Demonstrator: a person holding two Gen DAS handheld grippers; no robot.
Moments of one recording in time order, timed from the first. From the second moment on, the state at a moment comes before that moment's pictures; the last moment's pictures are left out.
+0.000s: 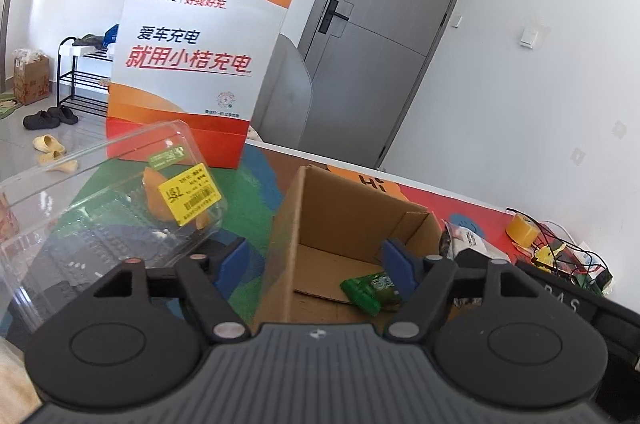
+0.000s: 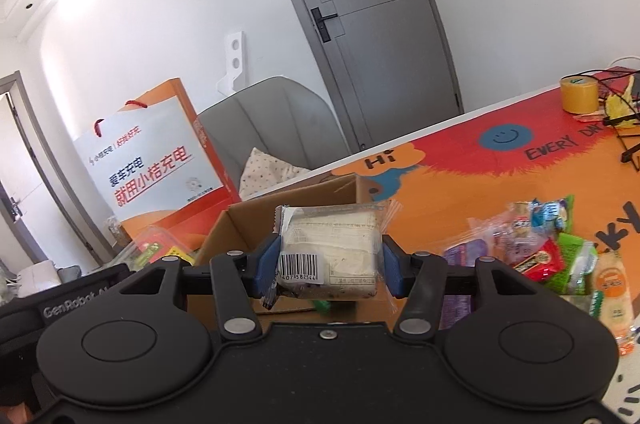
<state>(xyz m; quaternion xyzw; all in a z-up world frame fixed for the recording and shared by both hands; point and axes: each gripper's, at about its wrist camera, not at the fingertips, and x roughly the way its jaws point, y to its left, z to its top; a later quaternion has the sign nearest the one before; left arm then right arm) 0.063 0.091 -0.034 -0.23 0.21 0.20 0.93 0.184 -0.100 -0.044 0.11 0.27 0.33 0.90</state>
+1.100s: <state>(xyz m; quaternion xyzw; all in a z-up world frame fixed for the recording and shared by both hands) 0.061 0.013 -0.030 -0.18 0.22 0.14 0.95 0.166 -0.199 -0.049 0.13 0.28 0.26 0.92</state>
